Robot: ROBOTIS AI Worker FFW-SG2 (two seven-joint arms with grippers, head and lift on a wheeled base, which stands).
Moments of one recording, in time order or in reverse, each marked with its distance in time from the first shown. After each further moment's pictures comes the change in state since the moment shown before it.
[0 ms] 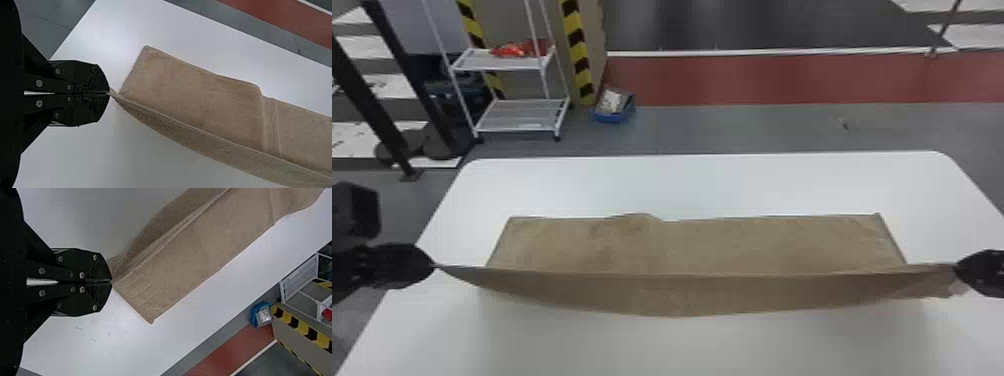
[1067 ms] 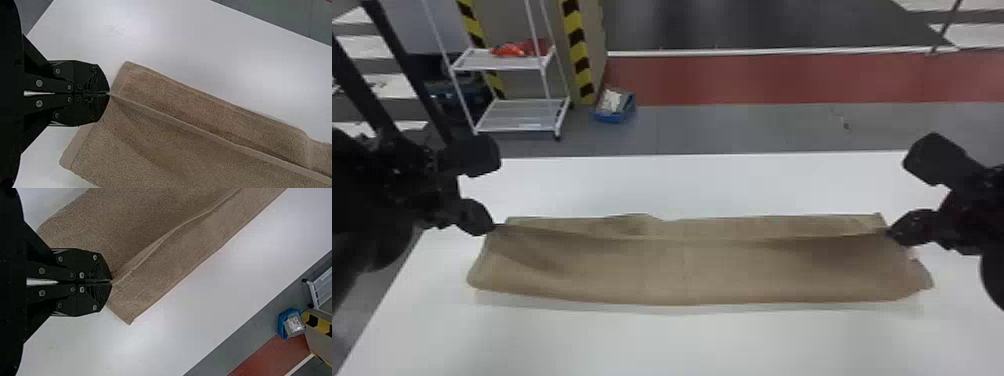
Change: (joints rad) left arm -0.637 0.051 -0.559 0.685 -0.075 0.049 0.073; right arm -0.436 0.029 0.293 0.489 0.164 0.083 0.000
